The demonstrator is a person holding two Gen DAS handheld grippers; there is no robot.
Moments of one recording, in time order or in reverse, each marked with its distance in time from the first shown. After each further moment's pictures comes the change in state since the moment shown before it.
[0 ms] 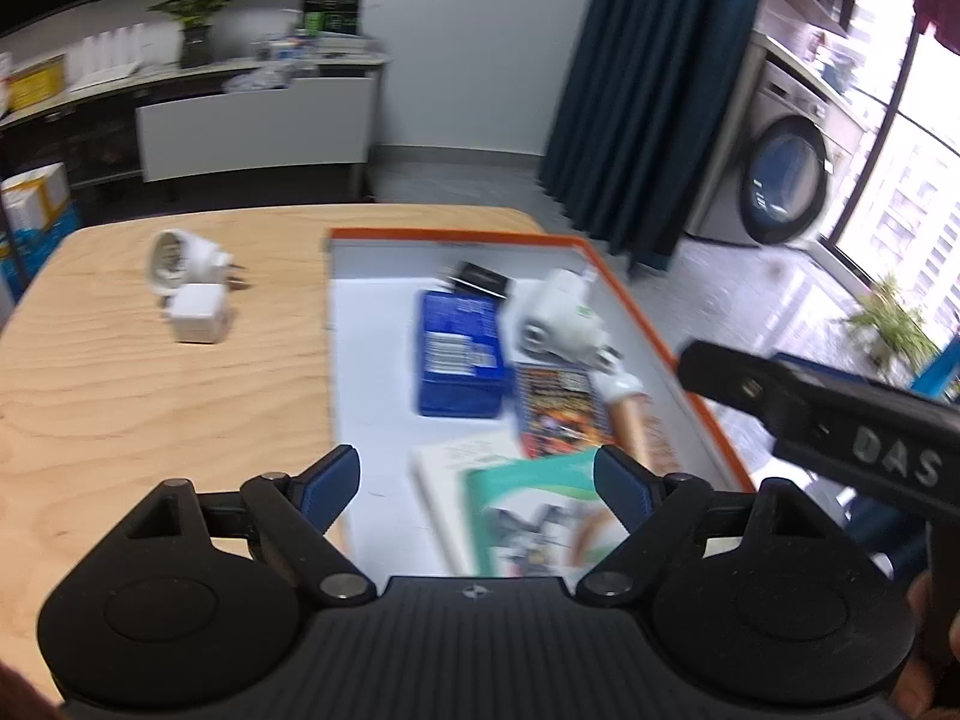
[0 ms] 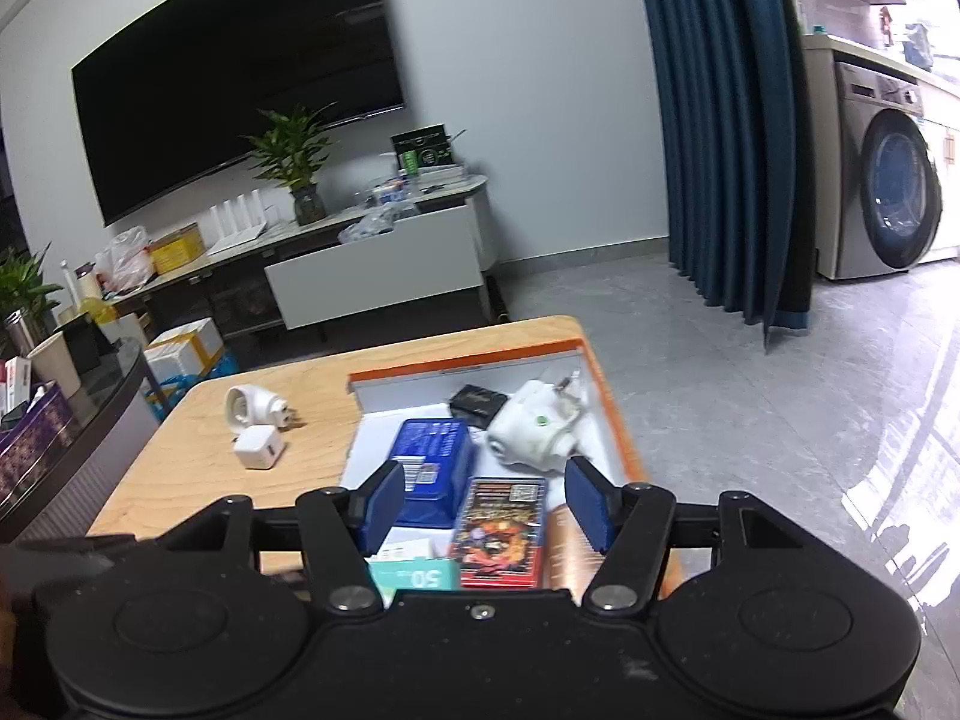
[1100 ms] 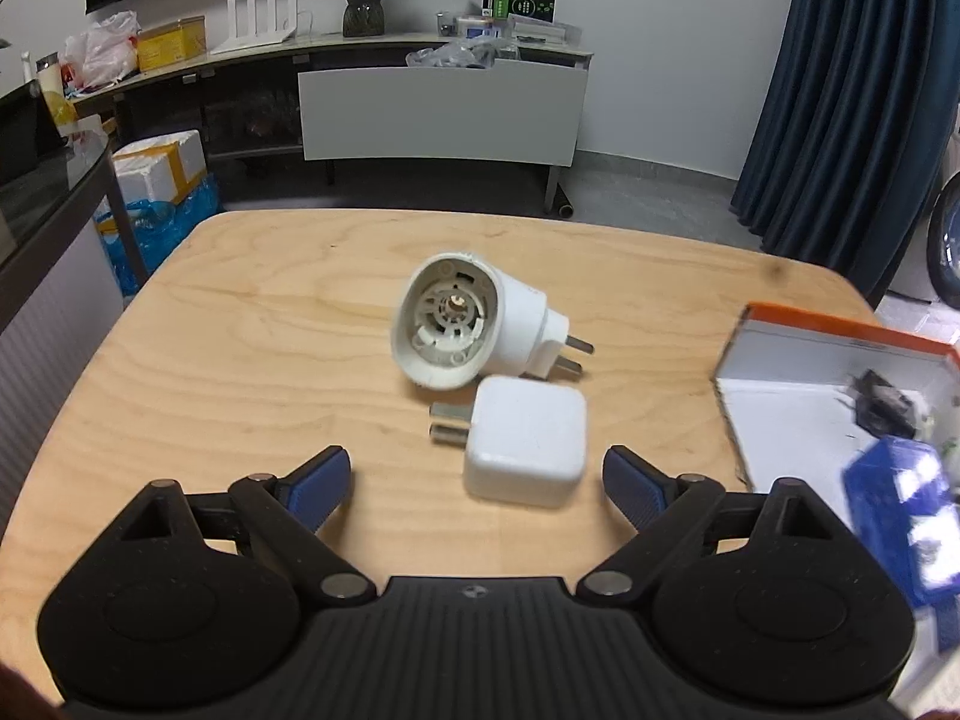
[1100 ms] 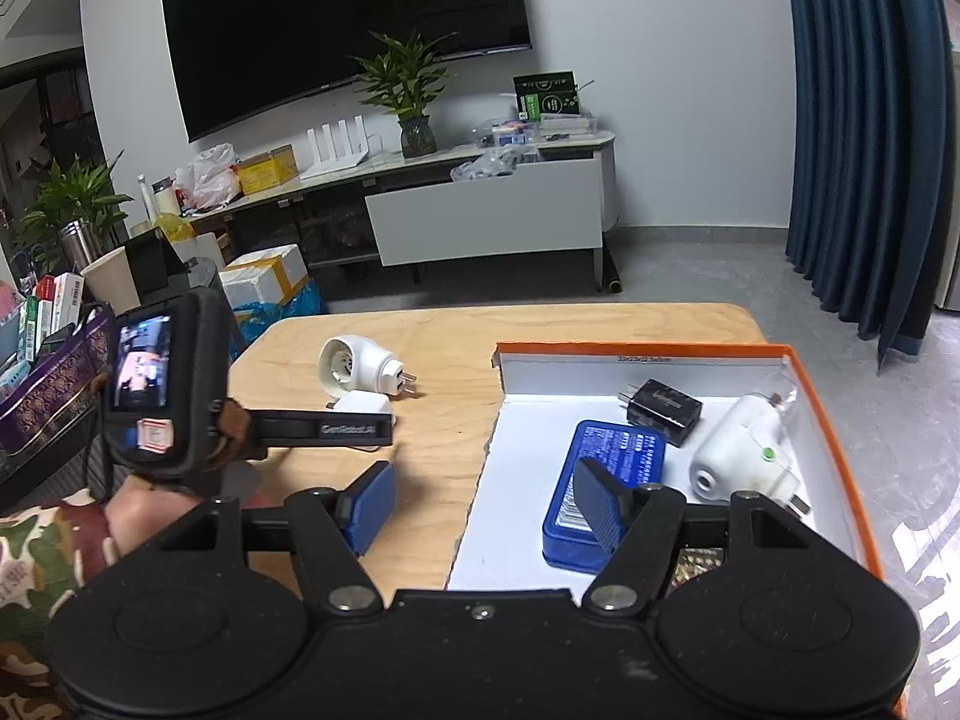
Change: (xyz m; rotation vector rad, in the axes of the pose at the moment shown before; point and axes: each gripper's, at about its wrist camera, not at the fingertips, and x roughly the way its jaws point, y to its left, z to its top) left arm 0.128 0.170 0.064 -0.093 0.000 0.272; right arm 0.095 0.085 0.015 -0.143 0.108 0.154
